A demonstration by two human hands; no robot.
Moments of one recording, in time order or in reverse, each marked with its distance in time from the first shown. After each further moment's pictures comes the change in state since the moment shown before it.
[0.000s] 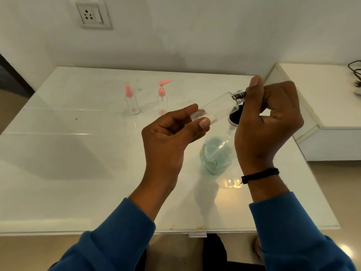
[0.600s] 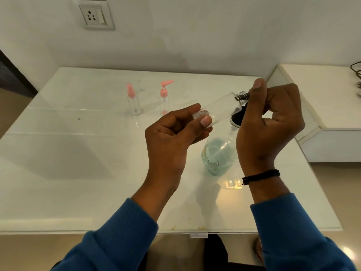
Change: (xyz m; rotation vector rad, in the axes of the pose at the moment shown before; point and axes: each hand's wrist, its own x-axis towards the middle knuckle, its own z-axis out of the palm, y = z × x) left_hand 0.000 0.002 0.002 -0.019 -0.006 -0.002; right_hand -0.001 0.000 0.000 -0.017 0.006 0.014
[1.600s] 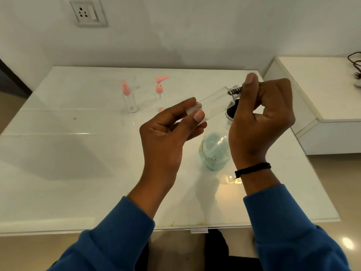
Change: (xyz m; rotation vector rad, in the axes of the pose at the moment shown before) left_hand 0.001 -0.006 -0.002 0.105 -0.007 0.058; right_hand -0.004 -0.001 0.004 0.025 0.020 -0.002
